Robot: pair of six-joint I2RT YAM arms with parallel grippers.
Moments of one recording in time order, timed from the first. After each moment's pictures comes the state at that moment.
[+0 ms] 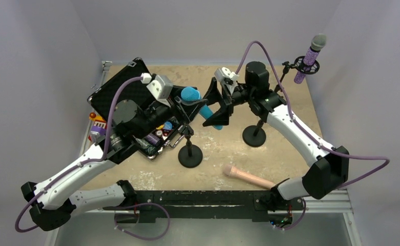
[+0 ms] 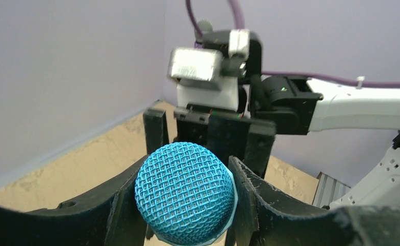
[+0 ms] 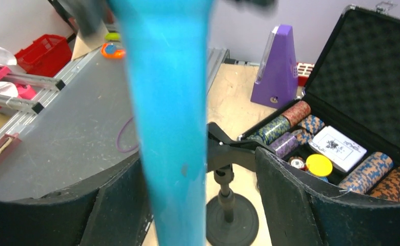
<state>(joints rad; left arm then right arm) -0.90 0.97 1.10 0.08 0.01 -0.17 0.50 1.41 1.28 0.04 -1.38 0.03</state>
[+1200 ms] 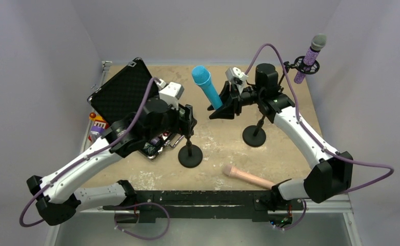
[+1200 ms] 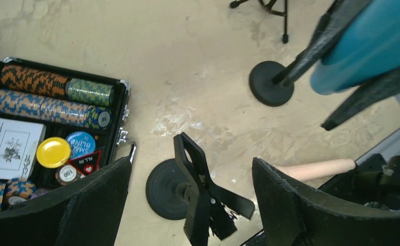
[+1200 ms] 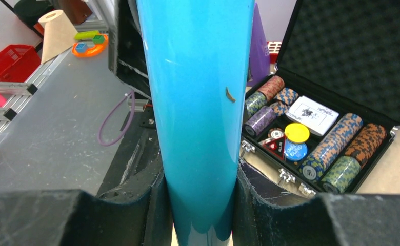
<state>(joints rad) -0.89 1.02 1.21 -0.60 -0.24 -0.39 0.40 1.38 1.25 -0.14 -1.35 -0.13</state>
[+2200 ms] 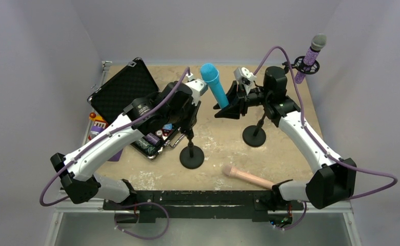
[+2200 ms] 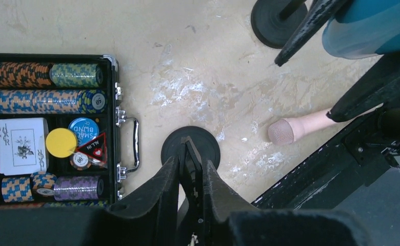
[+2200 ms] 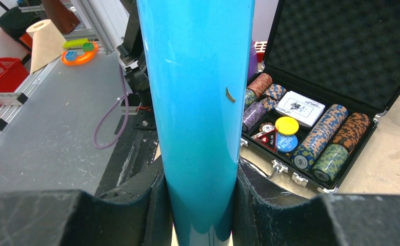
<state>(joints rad) -0.89 1.36 1.57 -0.95 -0.14 -0.26 0.33 1.32 1.16 -0.02 -1.36 -0.03</state>
